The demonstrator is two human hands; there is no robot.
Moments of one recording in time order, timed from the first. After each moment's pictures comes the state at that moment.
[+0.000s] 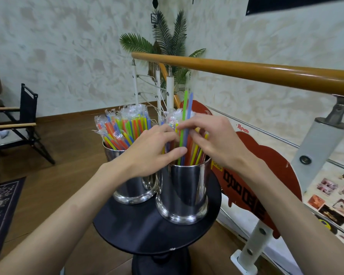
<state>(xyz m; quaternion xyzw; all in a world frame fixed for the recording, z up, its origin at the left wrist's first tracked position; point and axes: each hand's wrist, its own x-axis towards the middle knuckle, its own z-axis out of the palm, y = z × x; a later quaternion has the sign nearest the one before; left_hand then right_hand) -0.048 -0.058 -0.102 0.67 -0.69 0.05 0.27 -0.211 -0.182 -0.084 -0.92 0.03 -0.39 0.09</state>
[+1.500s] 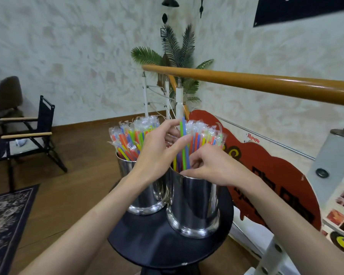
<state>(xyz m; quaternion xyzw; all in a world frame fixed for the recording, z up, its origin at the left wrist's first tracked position) -0.053 -0.061 -0.098 0.60 -0.57 0.02 0.57 -0.192 -0.165 -0.094 -0.94 0.17 -0.15 0.24</state>
